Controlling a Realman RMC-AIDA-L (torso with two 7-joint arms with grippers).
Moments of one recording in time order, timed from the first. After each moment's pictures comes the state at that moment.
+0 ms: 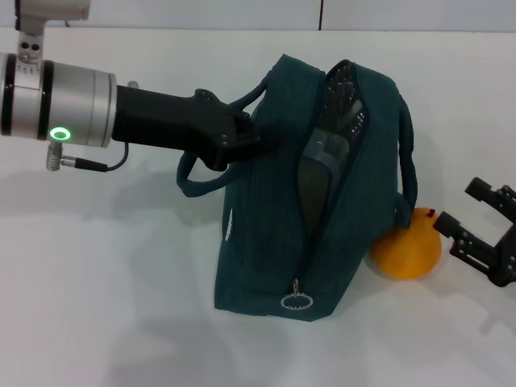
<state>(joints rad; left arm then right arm) -0.61 -2.08 0.98 0.99 1.95 1.61 -1.80 0.28 2.01 -1.13 -0.11 -1.06 -1.63 0.64</state>
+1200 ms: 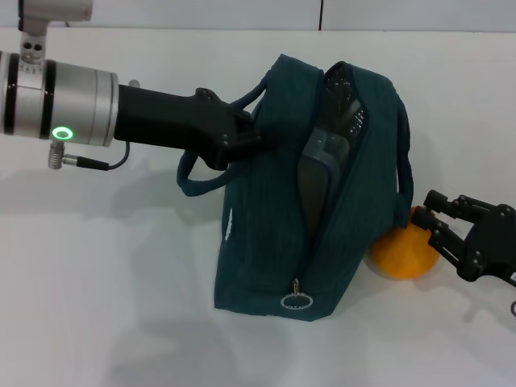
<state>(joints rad) -0.61 -2.08 0.98 0.98 1.96 1.60 -1.79 0.34 2.02 -1.22 -0.12 -1.05 -1.53 0.69</state>
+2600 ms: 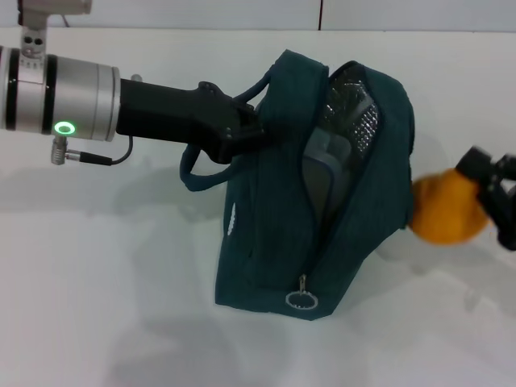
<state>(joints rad) -0.62 -2.08 0.98 0.98 1.94 1.60 -1.79 0.32 2.01 -1.14 -0.20 -1.04 -1.73 0.64</state>
